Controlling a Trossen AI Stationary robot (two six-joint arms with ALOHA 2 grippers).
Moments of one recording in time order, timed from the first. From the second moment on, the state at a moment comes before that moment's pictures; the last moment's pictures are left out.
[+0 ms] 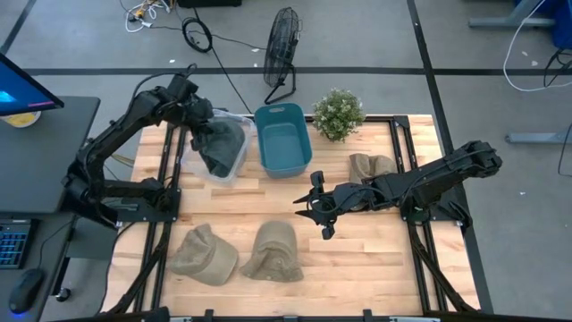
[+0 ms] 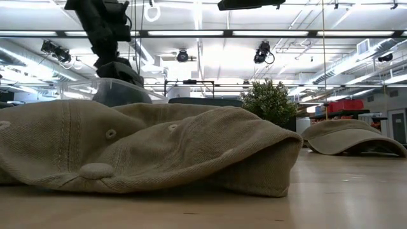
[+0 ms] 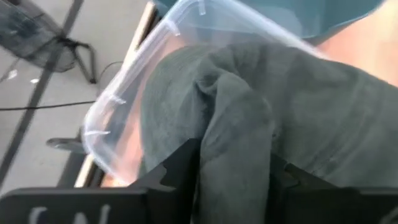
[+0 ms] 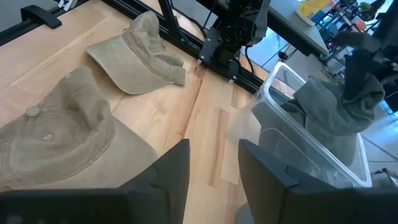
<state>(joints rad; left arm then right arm) 0.94 1.20 1.18 -1.03 0.18 0.59 0.28 1.42 1.03 -0.08 0.27 -0.43</state>
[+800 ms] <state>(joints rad) 0.87 1.19 1.38 -1.10 0.25 0.37 0.28 1.42 1.03 -0.10 0.27 -0.43</state>
